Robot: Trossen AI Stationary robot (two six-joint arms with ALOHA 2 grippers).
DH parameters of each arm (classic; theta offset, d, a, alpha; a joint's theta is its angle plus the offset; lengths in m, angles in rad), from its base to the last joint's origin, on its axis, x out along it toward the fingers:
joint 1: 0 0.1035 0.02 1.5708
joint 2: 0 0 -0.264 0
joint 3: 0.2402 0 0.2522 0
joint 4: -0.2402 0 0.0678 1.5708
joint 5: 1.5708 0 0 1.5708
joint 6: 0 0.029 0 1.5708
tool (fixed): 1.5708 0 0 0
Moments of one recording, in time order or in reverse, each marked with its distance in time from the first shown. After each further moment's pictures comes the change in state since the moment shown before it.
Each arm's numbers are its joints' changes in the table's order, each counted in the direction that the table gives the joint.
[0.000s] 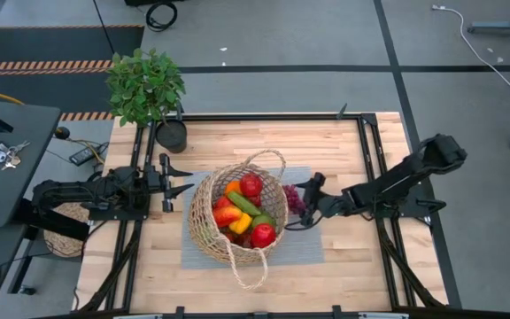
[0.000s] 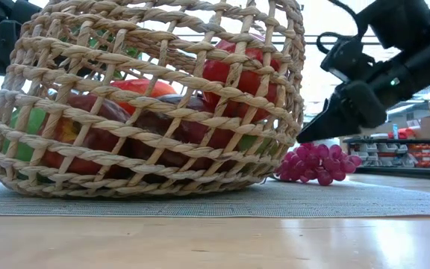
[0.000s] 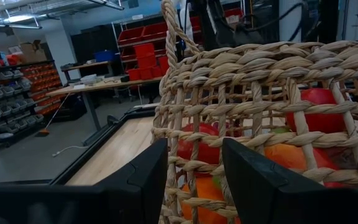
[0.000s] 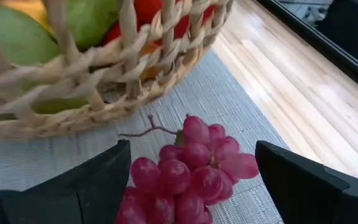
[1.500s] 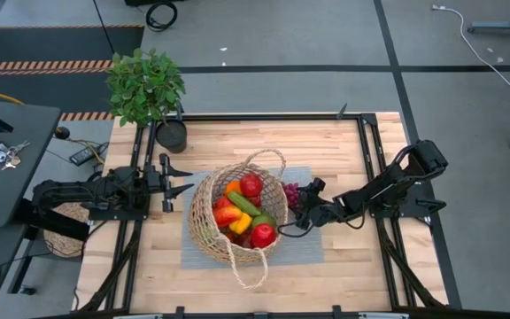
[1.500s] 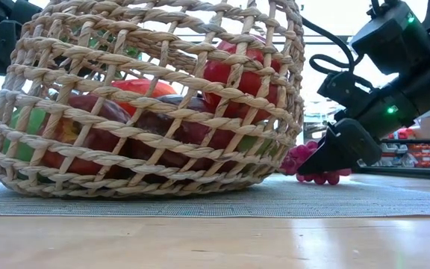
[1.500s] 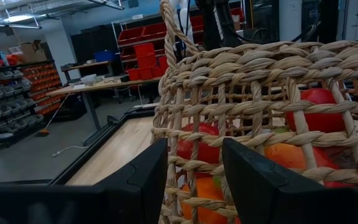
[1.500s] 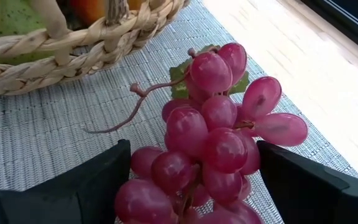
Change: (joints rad) left arm 0.000 0.000 0.000 0.000 0.000 0.000; right arm 0.030 -0.222 0.045 -0.007 0.099 0.146
